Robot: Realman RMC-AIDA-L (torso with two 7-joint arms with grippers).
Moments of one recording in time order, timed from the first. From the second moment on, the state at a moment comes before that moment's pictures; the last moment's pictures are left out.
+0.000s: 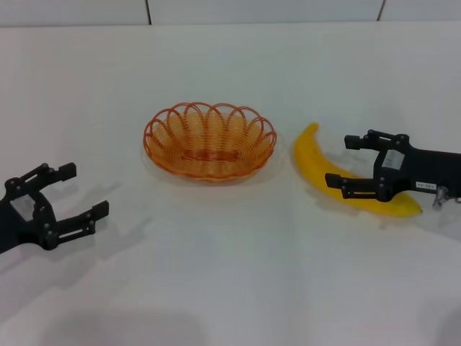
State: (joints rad) left arm -0.26 -2.04 0.82 0.60 1.71 1.45 -0.93; right arm 0.43 1.98 -0.75 -0.44 -1.89 -1.34 1.06
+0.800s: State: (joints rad) left arm -0.27 -2.04 0.82 0.58 1.69 1.45 -0.92; right arm 0.48 1.99 -0.78 -0.50 -2.08 -1.30 1.28
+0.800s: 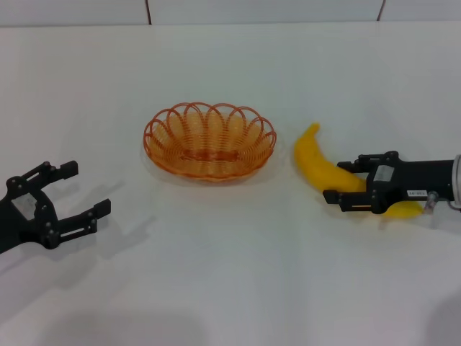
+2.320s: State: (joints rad) left arm -0.31 -2.04 0.83 0.54 1.70 1.47 -0.98; right arm 0.58 2.03 -1.07 -0.71 -1.82 -1.40 1.16
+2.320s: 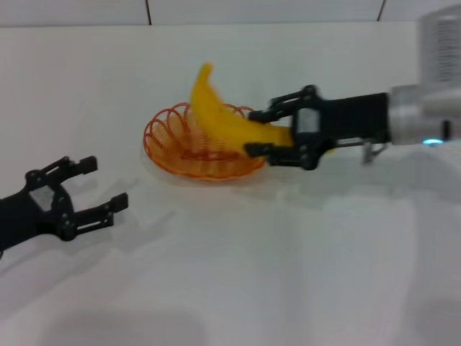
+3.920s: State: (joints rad) left arm -0.31 -2.04 0.77 0.52 1.72 1.46 -0.97; right arm 0.35 1.98 -1.00 -0.66 -1.65 -1.36 1.16
